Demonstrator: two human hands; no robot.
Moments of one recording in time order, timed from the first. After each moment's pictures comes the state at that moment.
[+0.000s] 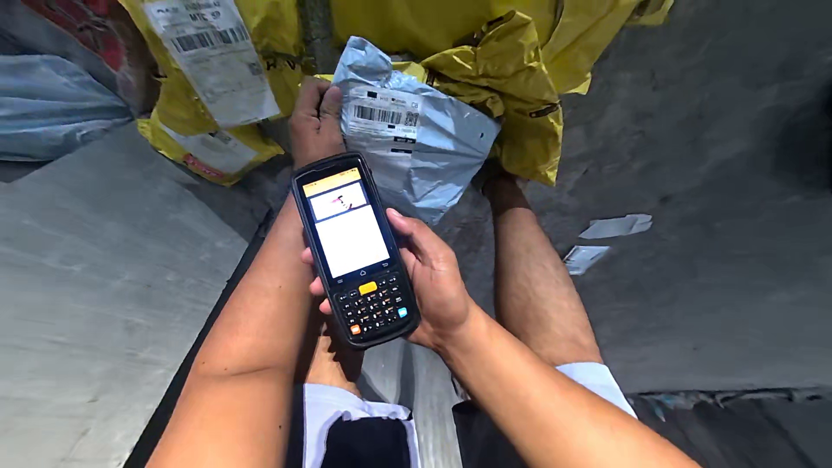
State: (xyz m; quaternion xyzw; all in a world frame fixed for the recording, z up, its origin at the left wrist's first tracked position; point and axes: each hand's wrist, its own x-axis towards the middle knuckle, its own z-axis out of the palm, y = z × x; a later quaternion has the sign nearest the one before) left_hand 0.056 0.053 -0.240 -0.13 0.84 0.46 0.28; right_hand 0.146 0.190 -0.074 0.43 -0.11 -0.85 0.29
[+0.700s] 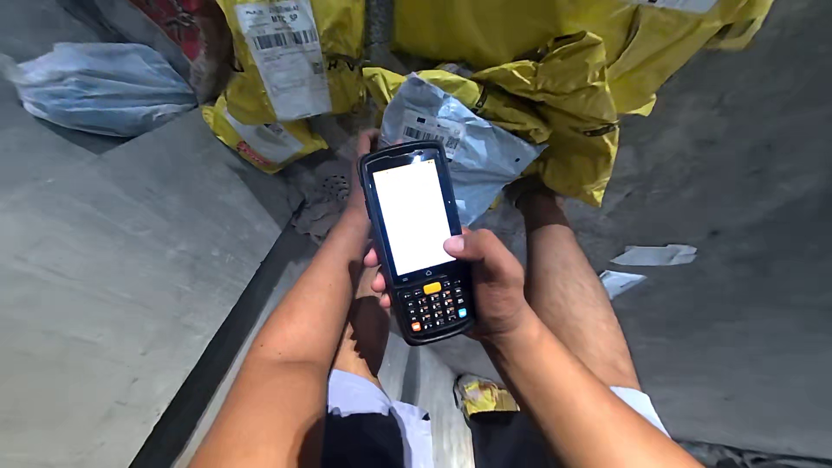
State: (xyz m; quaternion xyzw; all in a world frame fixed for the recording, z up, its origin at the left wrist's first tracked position) left_hand 0.102 0.034 -0.220 -0.28 0.73 0.52 0.33; right_hand 0.144 0.204 -0.081 0.35 -0.04 -0.88 0.31
